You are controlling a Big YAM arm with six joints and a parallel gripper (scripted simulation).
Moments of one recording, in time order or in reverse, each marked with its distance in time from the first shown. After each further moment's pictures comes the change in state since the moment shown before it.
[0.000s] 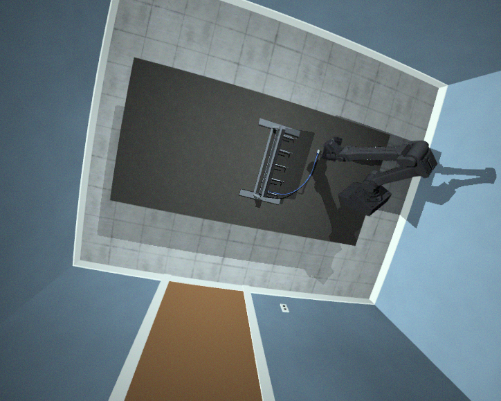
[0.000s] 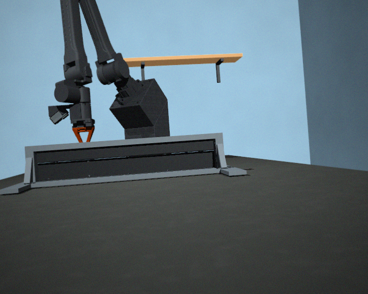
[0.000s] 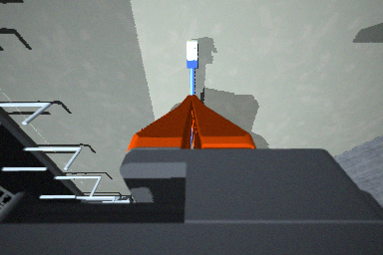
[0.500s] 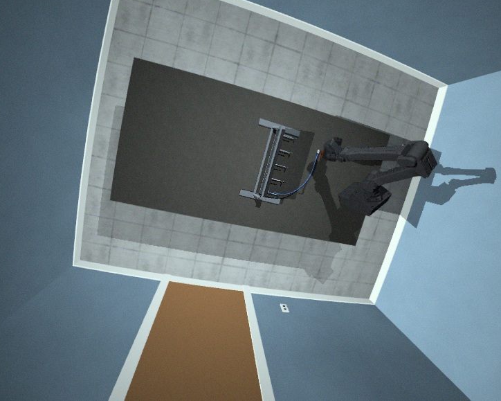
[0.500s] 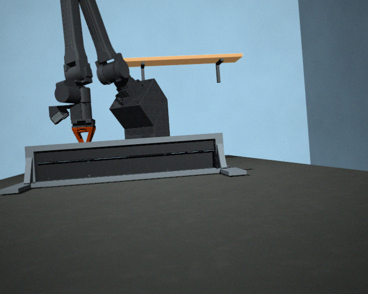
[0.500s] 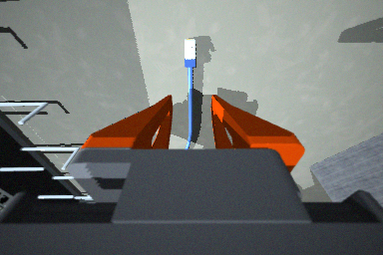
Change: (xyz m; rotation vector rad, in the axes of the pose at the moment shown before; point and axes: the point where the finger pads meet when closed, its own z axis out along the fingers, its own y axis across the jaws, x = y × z) arm 0.001 -0.002 0.000 0.004 0.002 -0.001
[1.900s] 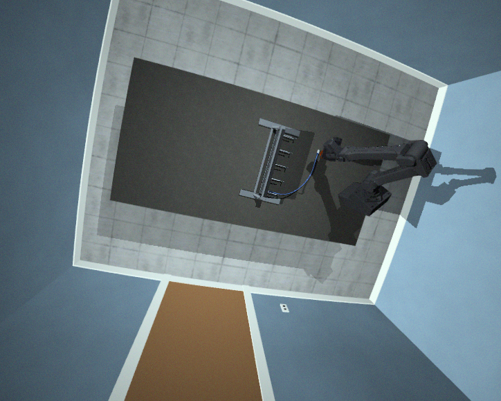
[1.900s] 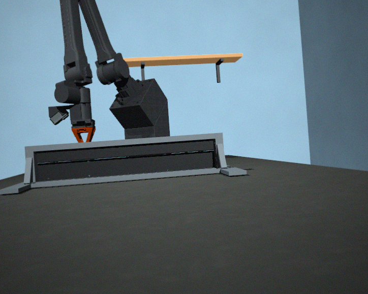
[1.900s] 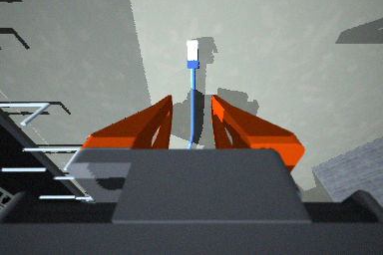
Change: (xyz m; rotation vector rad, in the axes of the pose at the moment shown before) arm -0.001 0.003 0.002 -0.006 -0.001 0.001
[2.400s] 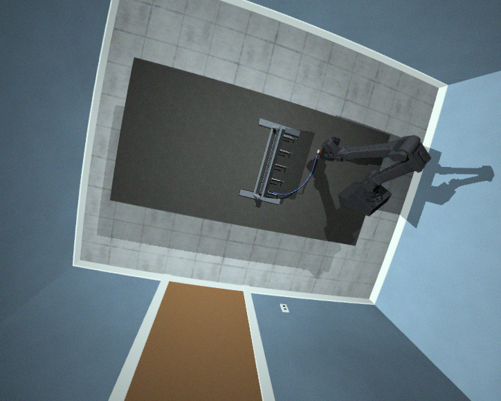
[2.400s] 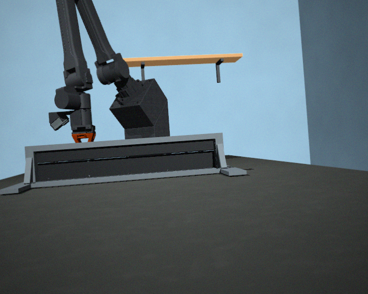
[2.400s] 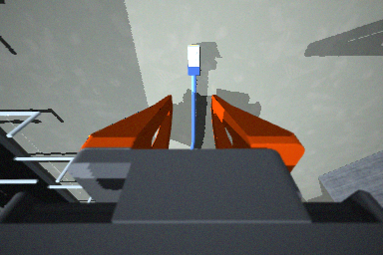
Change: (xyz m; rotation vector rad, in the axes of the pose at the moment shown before) arm 0.000 0.001 0.019 -0.002 0.000 0.000
